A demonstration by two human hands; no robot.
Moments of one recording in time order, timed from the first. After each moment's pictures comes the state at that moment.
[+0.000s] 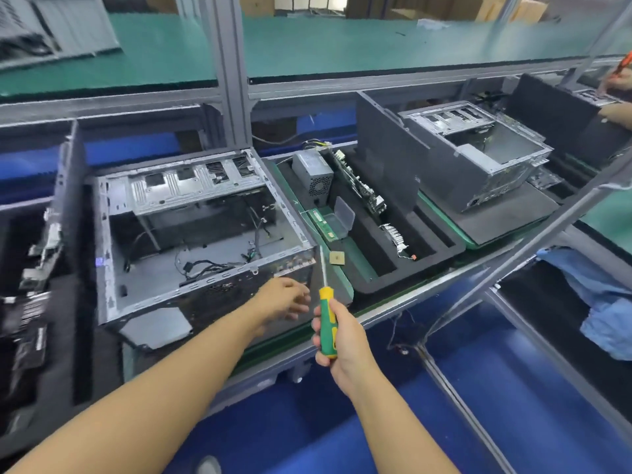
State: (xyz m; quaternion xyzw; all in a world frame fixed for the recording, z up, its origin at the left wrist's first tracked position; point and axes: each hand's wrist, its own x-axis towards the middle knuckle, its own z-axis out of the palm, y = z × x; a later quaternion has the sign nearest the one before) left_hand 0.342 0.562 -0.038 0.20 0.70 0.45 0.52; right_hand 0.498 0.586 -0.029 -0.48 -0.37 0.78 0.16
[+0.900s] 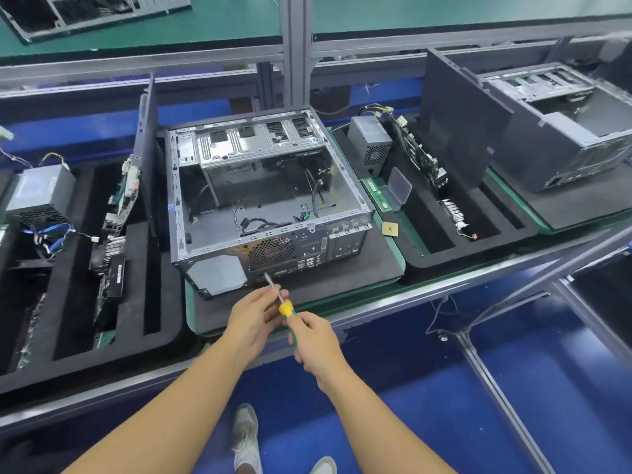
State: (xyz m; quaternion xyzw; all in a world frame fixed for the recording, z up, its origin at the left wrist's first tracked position) left_hand 0.331 0.418 -0.113 -0.06 0.58 0.70 0.42; right_hand 0.452 0.484 -0.087 -0.43 -0.60 0.67 0.01
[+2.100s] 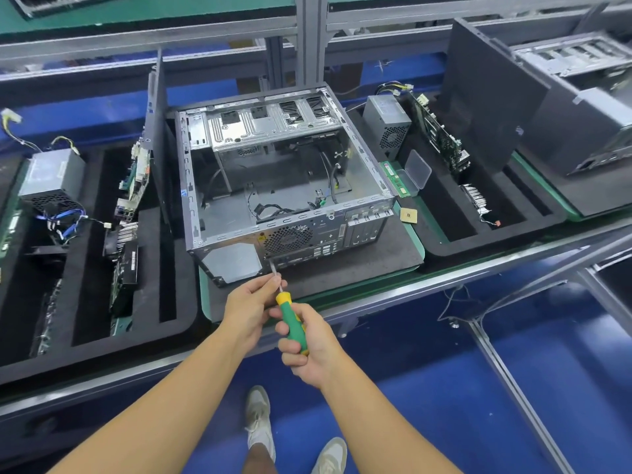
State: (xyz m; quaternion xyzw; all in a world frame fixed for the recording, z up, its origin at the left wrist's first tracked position) left_hand 0.308 0.396 -0.122 -0.06 0.62 0.69 0.37; right_hand 0.427 0.458 -0.095 -0.40 -0.23 0.89 -0.04
